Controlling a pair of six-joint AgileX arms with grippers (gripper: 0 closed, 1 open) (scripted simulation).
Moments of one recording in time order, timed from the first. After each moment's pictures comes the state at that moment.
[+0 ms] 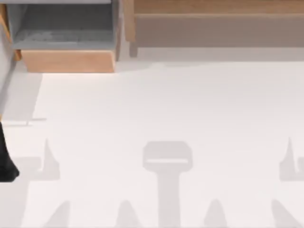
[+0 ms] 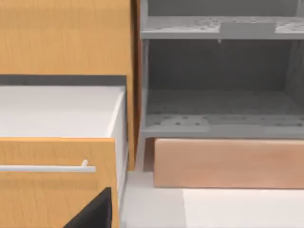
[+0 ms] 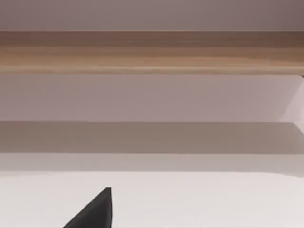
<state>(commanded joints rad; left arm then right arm) 0.00 0.00 0.00 0.00 0.00 0.00 0.00 0.00 0.00 0.00 0.00 0.00</state>
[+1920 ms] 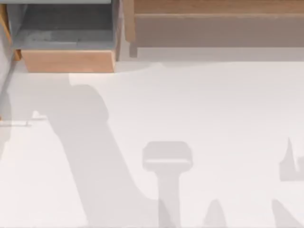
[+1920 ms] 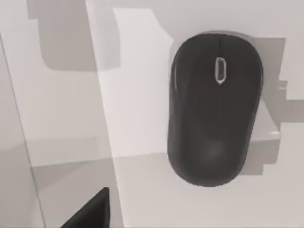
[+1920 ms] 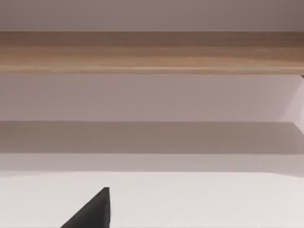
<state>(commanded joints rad) 0.34 2.48 2.40 -1.35 0.05 0.50 0.00 0.00 0.00 0.00 0.00 0.00</state>
